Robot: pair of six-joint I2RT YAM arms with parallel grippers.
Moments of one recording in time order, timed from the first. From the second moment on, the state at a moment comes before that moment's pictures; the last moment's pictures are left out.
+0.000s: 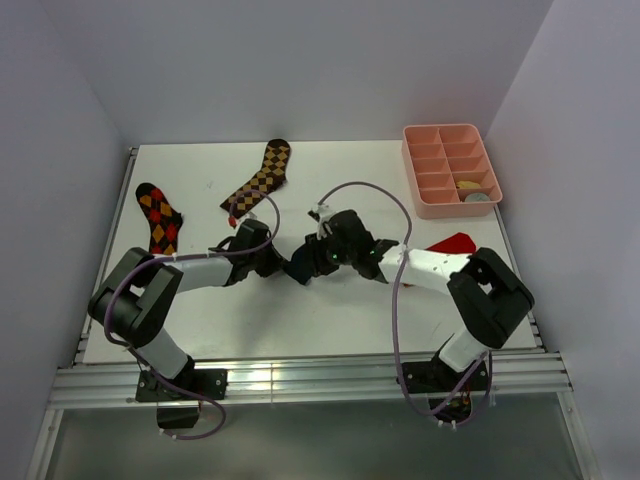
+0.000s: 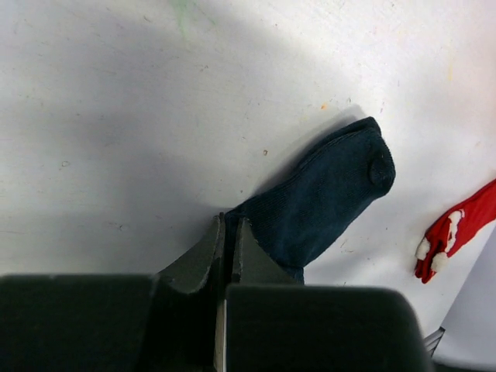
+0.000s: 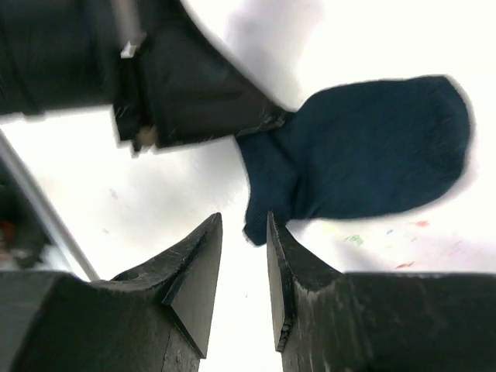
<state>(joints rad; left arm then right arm) -0.56 1.63 0.70 0.13 0.01 -1.07 0.70 1.60 0.87 0.08 -0.33 0.39</state>
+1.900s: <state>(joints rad) -0.51 1.52 0.70 0.01 -0.05 -1.09 0.68 1.89 1.01 0.06 -0.46 0.35</state>
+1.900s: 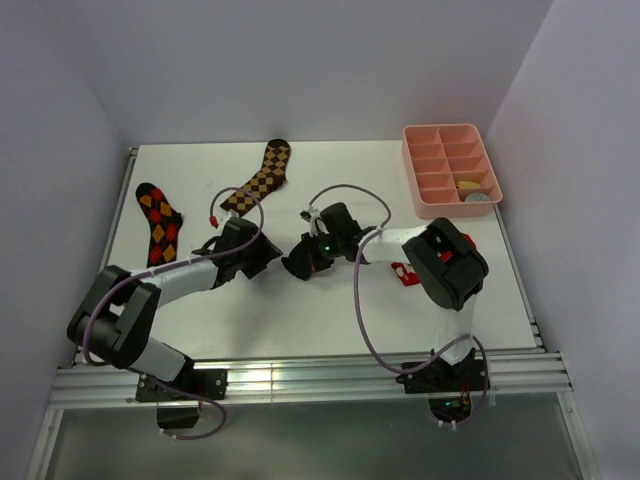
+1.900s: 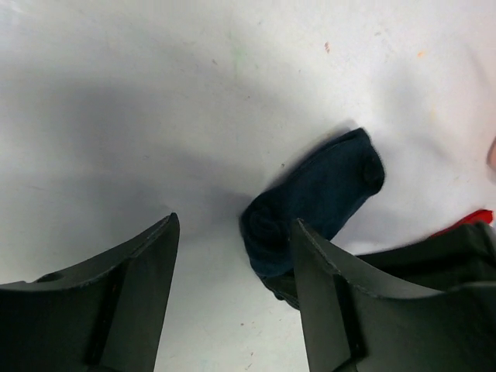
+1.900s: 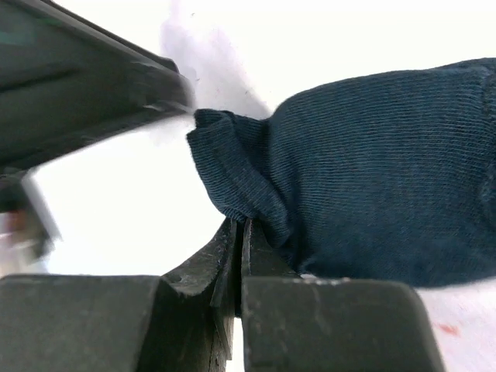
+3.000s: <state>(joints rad) -0.56 1.63 0.60 0.32 0.06 -1.15 0.49 2.13 1.02 0.32 -1.01 0.78</state>
